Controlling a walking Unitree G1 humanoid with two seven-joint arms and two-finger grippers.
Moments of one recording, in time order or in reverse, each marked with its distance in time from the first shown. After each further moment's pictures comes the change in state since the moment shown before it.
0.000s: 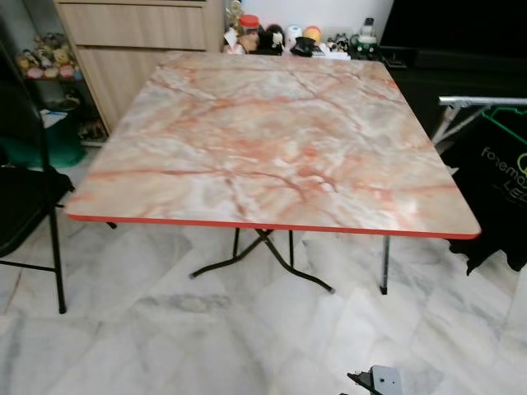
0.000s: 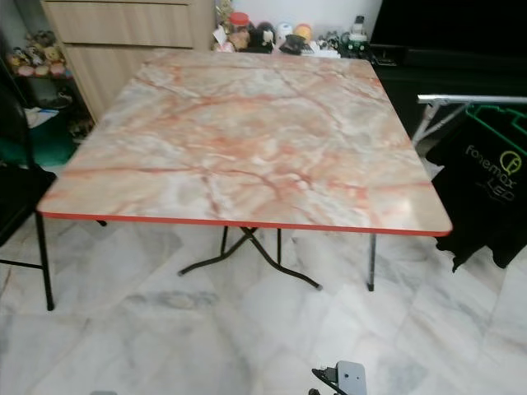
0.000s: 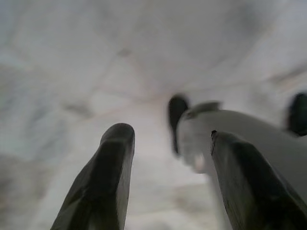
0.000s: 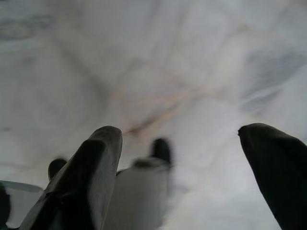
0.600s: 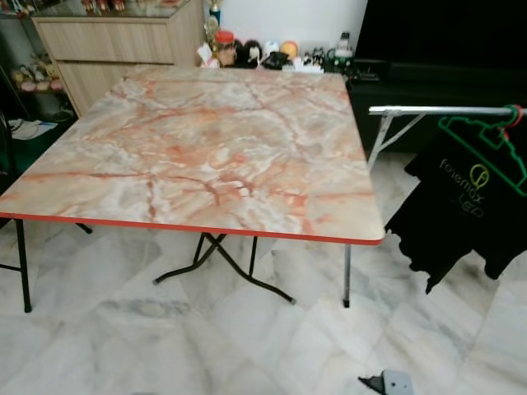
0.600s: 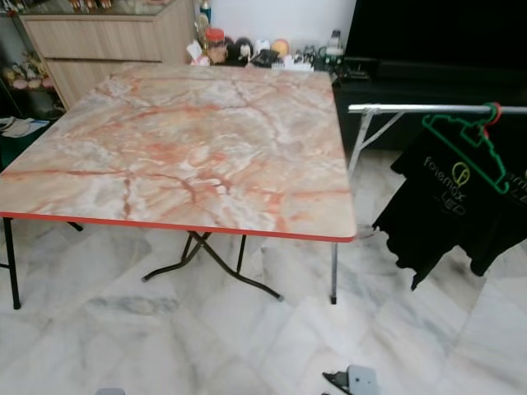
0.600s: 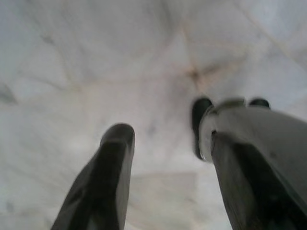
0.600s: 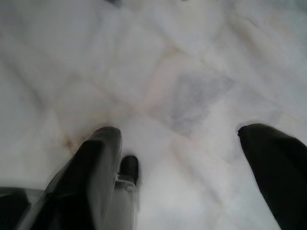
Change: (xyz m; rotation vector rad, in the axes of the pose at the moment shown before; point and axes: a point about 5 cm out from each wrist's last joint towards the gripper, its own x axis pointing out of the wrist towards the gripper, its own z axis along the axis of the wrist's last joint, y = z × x) left arm -0.001 0.005 -0.004 0.002 0.010 0.013; right arm 0.001 0.001 0.004 0.003 -0.013 -0.001
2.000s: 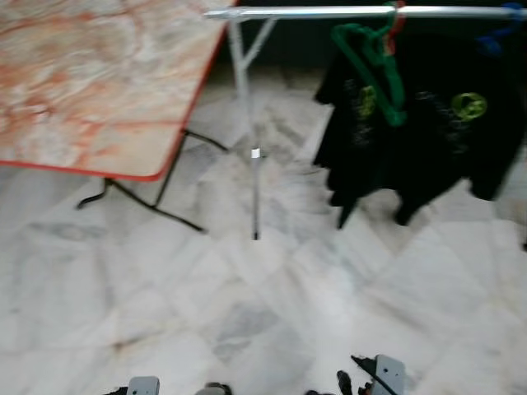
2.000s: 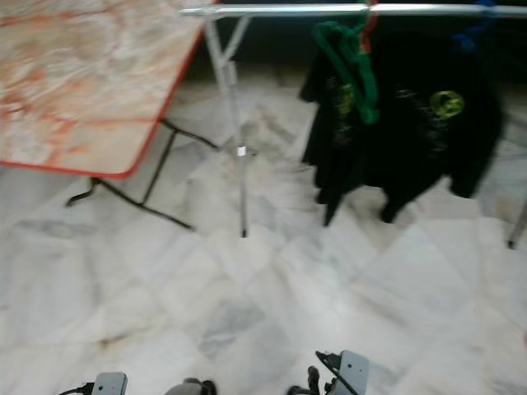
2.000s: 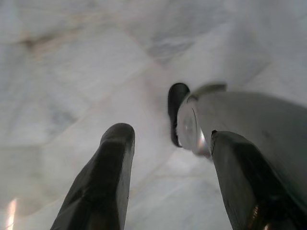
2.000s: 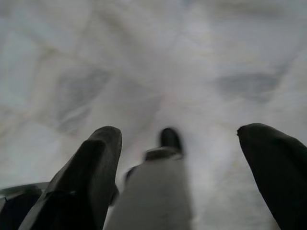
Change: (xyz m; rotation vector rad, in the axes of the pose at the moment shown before) left arm -0.004 -0.004 0.024 -0.072 -0.258 -0.120; right arm 0.003 0.034 0.016 0.193 -0.159 0.007
